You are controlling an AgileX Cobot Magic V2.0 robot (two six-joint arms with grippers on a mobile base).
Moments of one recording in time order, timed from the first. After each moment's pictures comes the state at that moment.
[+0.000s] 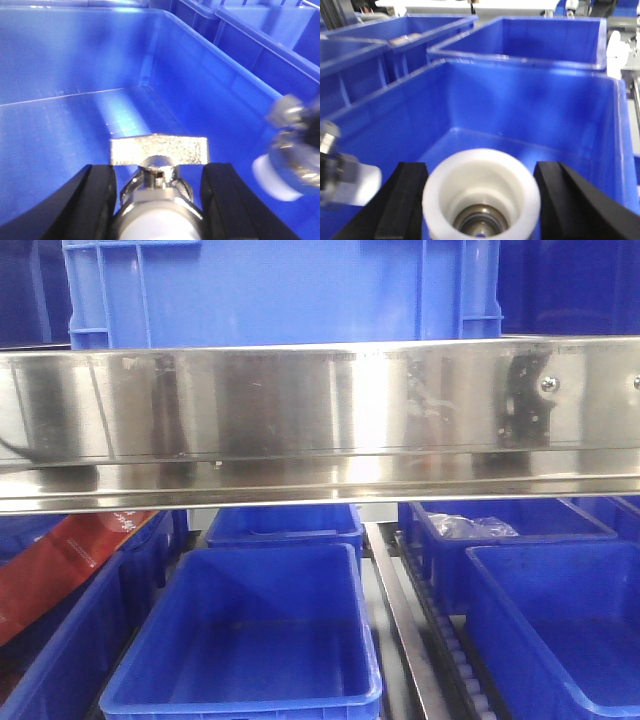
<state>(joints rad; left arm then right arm) -0.45 1.67 -1.71 -0.32 0.58 0.08 0.47 1.64 -1.60 0.21 0.31 -0.07</state>
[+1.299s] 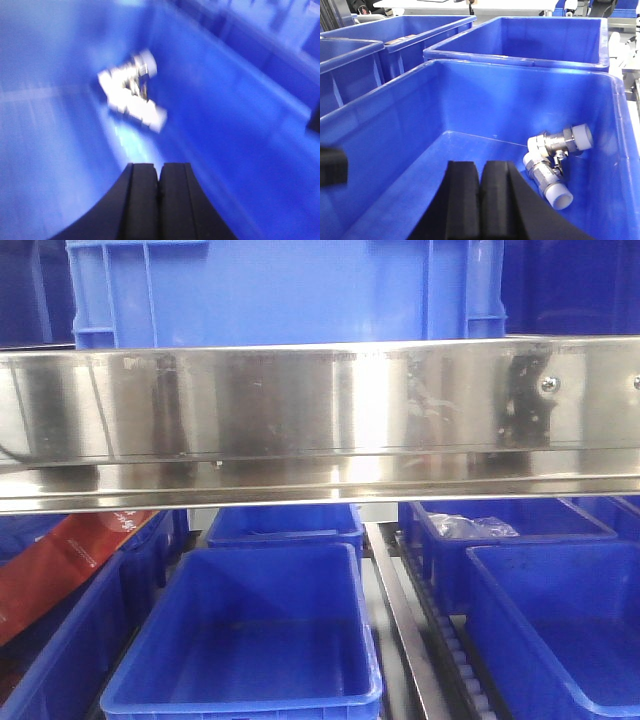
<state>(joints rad) -0.45 1.72 -1.72 -0.37 0.51 0.08 0.47 1.68 -1.61 0.21 0.27 -0.07</state>
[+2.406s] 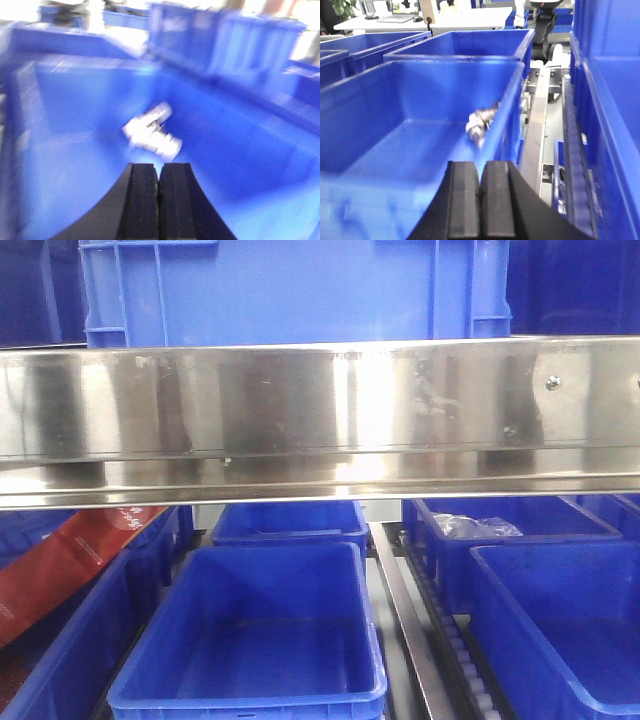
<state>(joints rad) -0.51 1.15 -0.99 -0.29 0.05 0.08 0.32 1.08 -1.02 0.21 0.20 -0.07</state>
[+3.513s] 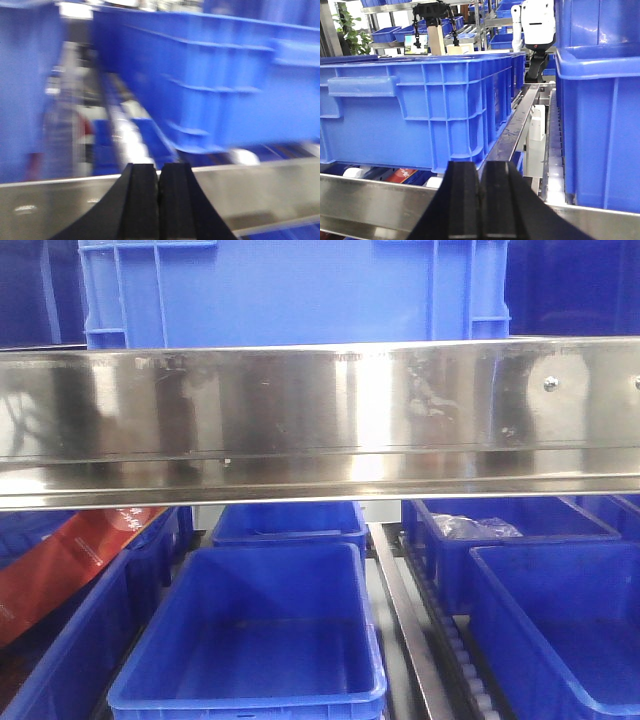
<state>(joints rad) -0.28 0.34 -0.34 -0.20 0.18 0.08 0.32 0.25 -0.38 0.21 0.22 -0.08</state>
